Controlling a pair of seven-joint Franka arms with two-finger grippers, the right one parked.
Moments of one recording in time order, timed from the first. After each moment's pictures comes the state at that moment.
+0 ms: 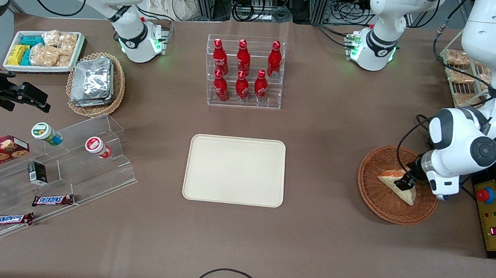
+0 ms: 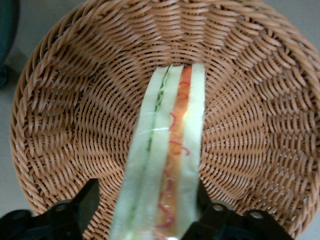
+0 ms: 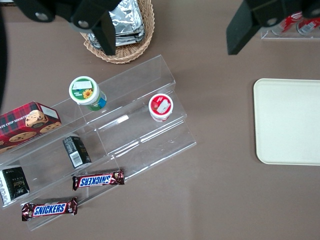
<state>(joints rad) 0.21 0.37 -0.16 -2.05 0.02 2.34 -0.86</state>
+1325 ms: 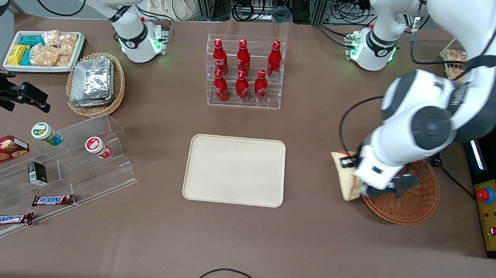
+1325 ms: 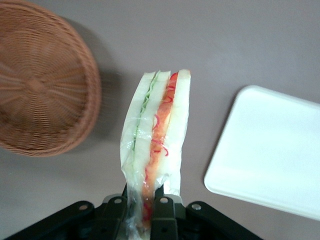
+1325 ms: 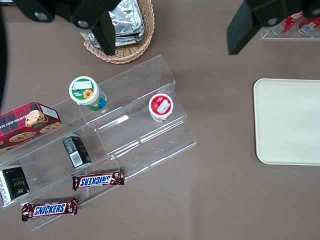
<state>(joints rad) -0.24 0.44 -0.20 -1.42 0.02 1.71 -0.63</state>
